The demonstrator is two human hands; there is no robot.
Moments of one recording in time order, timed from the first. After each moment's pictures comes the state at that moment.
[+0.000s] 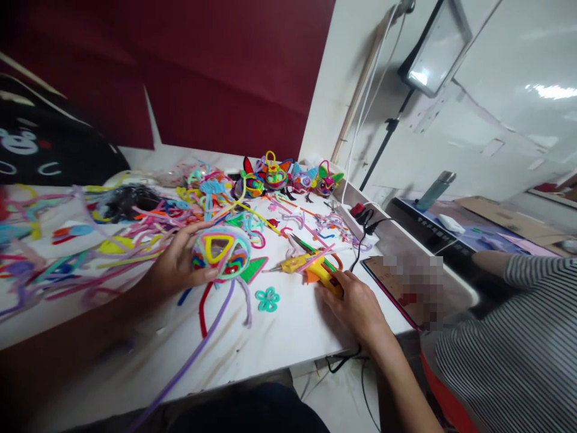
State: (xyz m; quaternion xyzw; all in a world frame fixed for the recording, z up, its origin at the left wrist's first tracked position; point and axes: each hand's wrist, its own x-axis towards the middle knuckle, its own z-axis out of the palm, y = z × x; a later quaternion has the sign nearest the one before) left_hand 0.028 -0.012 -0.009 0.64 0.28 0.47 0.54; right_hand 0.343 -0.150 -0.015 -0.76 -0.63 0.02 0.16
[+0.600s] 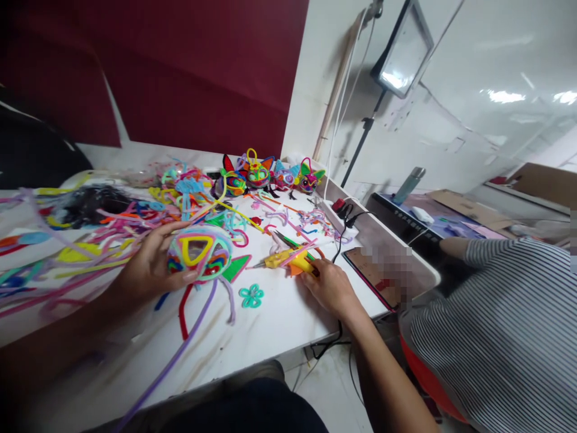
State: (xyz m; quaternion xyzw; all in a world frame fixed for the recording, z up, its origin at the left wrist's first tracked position) left_hand 0.028 -0.017 -0.004 0.66 0.30 0.47 0.51; right_hand 0.341 -0.132 -0.004 -0.78 -0.61 0.06 0.14
